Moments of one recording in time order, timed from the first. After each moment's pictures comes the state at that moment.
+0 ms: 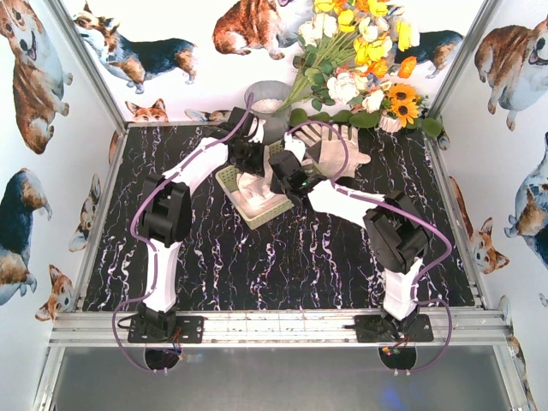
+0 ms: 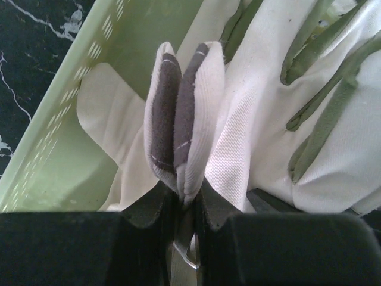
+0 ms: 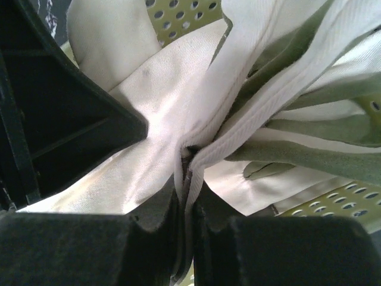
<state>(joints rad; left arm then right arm) -0.39 2.18 1.90 -0.69 0.27 -0.22 0.70 1.89 1.34 -0.09 0.35 0.60</state>
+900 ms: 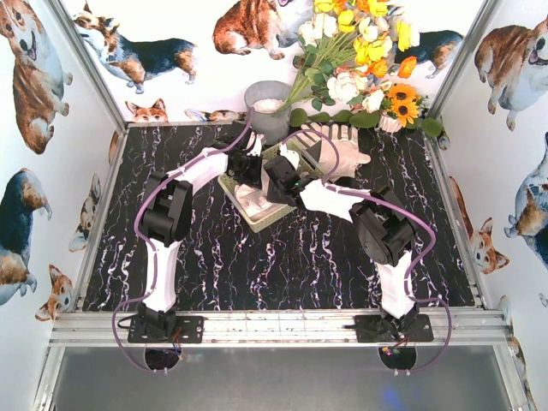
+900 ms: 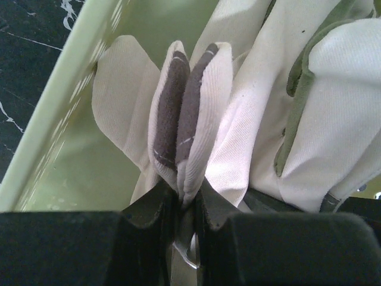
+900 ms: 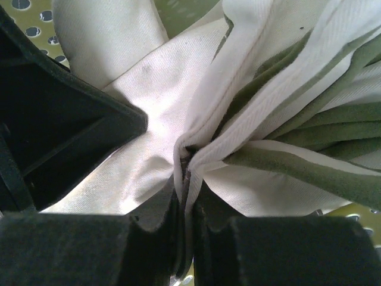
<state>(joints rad) -0.38 2.18 1.72 -0.57 0.29 -0.20 0.70 2.00 1.39 -0.18 0.23 0.68</state>
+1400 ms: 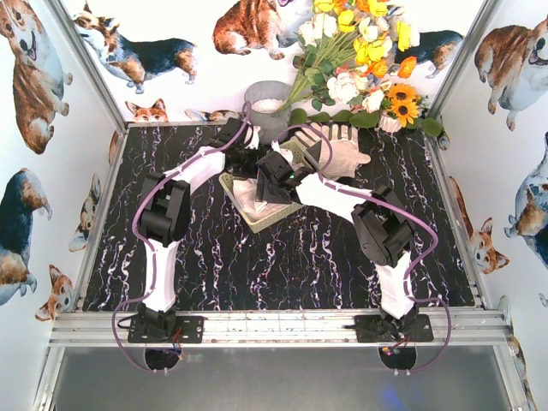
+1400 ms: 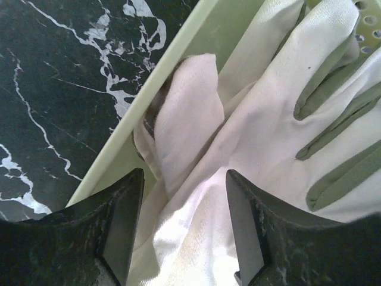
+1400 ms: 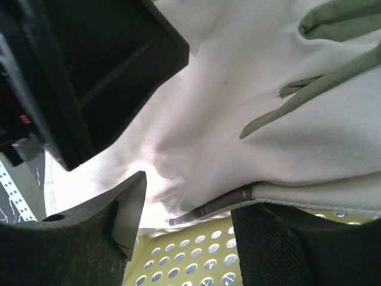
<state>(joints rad) -0.36 2.17 1.72 -0.48 0.28 -0.21 0.72 2.01 1.51 -0.39 0.19 0.67</state>
